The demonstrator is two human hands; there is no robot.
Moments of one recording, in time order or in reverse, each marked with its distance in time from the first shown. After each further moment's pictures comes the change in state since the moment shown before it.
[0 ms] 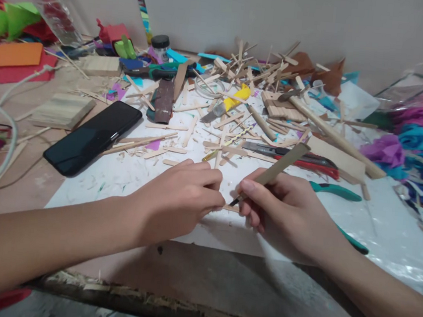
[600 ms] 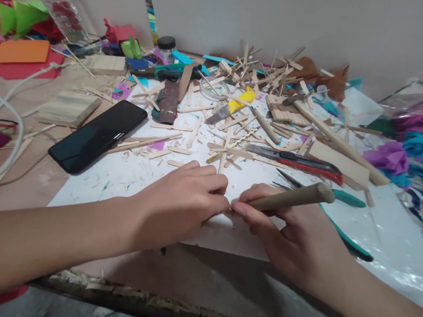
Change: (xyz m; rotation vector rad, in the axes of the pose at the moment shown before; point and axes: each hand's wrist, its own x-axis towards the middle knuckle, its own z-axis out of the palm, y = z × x) left_hand -0.001 0.001 -0.005 0.044 -0.051 0.029; right_hand -0.010 -0.012 0.006 -0.631 -0.012 -0.394
